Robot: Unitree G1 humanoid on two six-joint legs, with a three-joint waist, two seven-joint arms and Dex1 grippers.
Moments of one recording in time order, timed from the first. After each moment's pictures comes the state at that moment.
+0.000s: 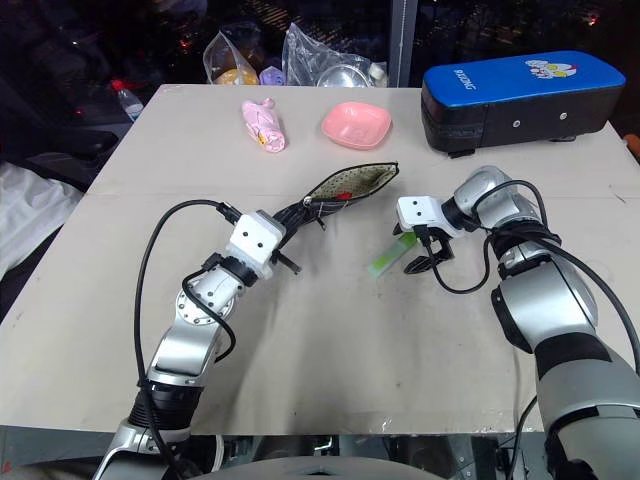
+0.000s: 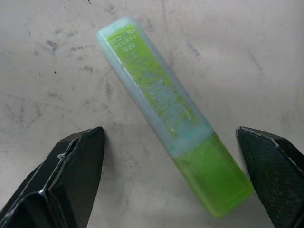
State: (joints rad) left arm -0.21 0.33 -0.08 -0.17 0.10 -0.01 -0.36; right arm -1.19 -0.43 0.41 1.25 -0.21 -0.41 1.49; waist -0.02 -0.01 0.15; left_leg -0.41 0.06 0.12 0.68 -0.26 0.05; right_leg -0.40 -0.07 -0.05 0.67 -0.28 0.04
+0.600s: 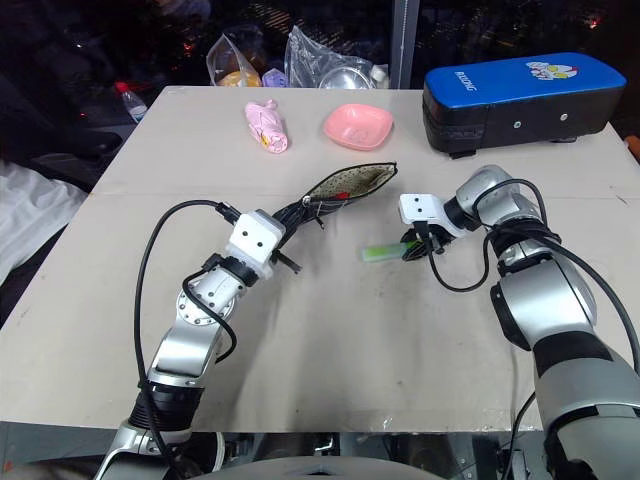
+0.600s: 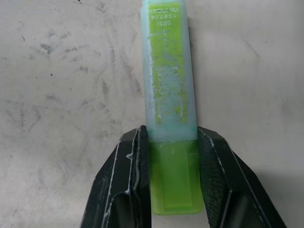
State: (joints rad) left arm -0.21 0.32 -0.09 -0.17 0.10 -0.01 -0.35; right arm -1.15 -0.47 0.34 1.21 -0.23 -0.34 1.48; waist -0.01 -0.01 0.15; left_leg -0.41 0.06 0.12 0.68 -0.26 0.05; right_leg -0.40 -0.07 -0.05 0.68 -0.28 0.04
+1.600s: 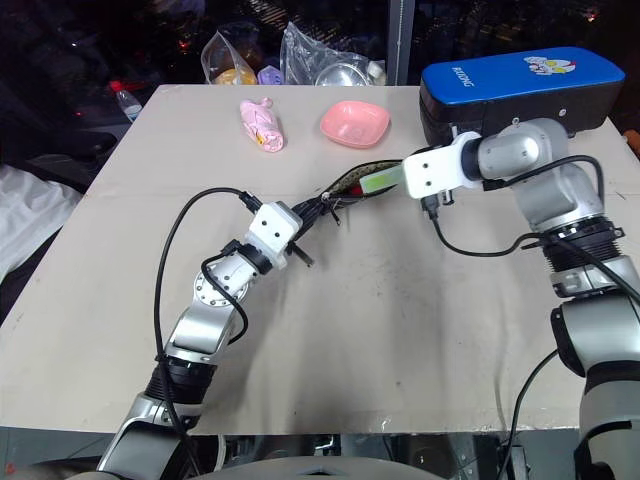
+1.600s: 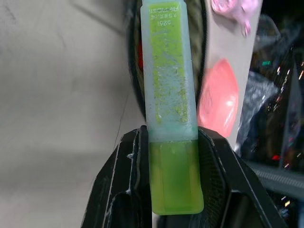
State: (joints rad) left arm -0.34 0.31 -0.13 -0.01 0.09 -0.08 -0.42; right arm -1.02 -0.65 0.36 0.39 -0.41 -0.29 1.06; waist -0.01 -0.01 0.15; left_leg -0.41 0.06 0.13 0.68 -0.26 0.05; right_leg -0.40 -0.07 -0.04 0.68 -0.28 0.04
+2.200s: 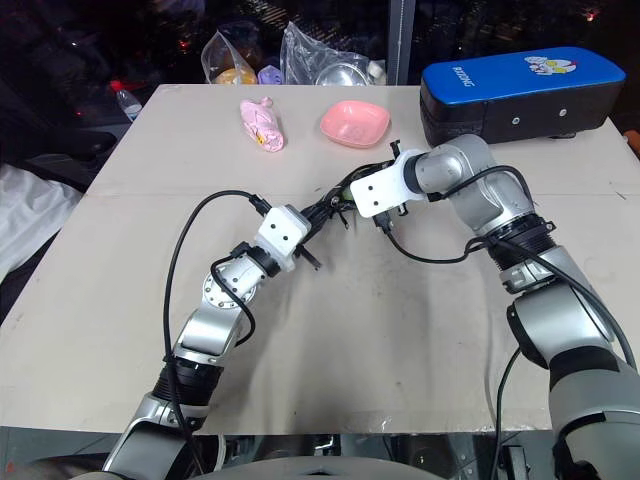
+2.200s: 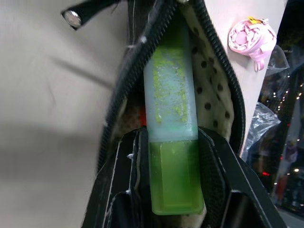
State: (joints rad) left arm -0.33 0.29 -0.16 -0.01 0.09 -0.08 -0.41; right arm -1.07 -0.48 0.47 0.46 -0.51 -0.25 0.99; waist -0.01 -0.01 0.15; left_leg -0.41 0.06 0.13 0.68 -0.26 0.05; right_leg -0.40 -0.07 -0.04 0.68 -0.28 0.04
